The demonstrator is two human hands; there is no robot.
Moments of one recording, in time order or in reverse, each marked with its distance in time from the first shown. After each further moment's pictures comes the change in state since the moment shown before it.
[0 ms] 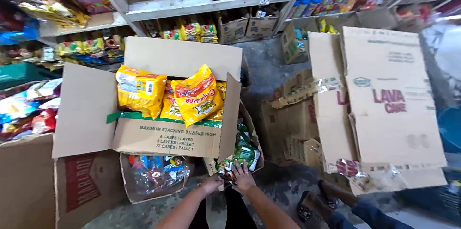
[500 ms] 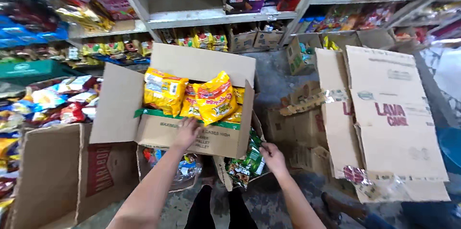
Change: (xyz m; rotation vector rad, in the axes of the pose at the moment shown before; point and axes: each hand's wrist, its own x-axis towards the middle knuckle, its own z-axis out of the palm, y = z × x) left_hand -0.094 0.068 -0.215 0.584 0.863 0.494; right_hand -0.092 -0.052 -0.169 0.589 0.599 0.023
